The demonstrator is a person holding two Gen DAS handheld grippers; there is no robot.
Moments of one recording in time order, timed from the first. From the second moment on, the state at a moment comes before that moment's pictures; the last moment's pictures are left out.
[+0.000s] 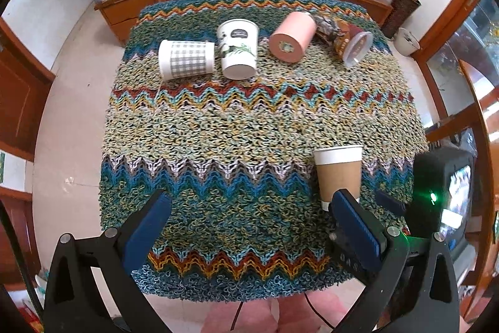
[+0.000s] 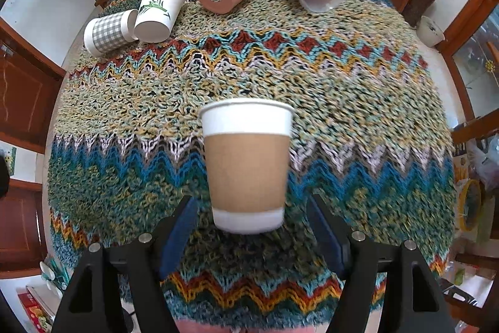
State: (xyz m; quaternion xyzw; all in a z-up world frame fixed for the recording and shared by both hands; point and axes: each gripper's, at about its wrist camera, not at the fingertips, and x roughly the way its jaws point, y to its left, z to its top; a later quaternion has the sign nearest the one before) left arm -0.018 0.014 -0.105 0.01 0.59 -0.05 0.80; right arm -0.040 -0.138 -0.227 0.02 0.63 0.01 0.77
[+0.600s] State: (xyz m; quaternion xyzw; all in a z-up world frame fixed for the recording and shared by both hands) left arm -0.003 -0.052 -0.121 0.04 0.62 -0.10 0.77; right arm -0.110 -0.241 -0.167 0.07 0.62 -0.08 0.77
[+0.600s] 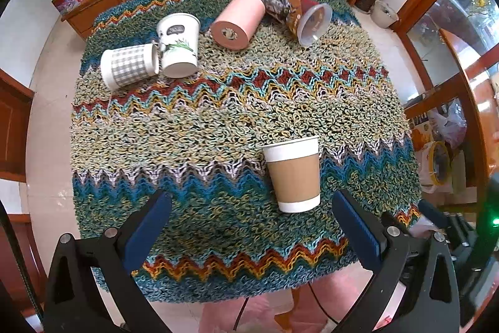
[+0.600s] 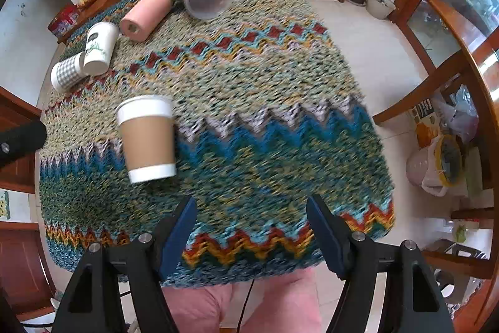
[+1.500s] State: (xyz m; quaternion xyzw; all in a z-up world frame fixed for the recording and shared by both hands) left arm 0.040 -0.129 -0.224 0.06 0.72 -0.02 0.69; right arm -0.081 -0.339 -0.219 0.01 0.66 0.07 0.75
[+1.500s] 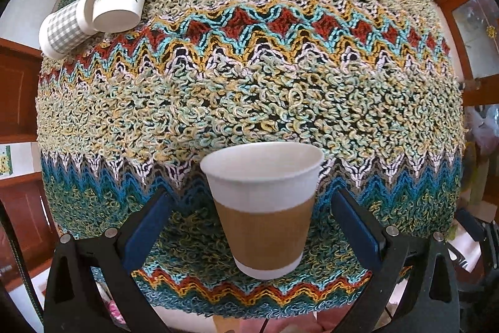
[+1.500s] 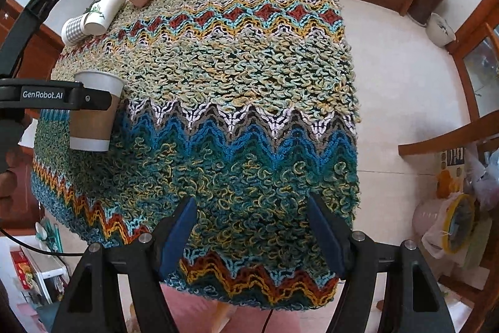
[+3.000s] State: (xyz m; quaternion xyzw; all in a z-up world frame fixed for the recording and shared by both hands) left arm 0.013 -0.081 -0.178 0.05 0.53 0.04 0.84; right arm -0.070 -0.308 -0.207 0.02 0.63 0.07 0.78
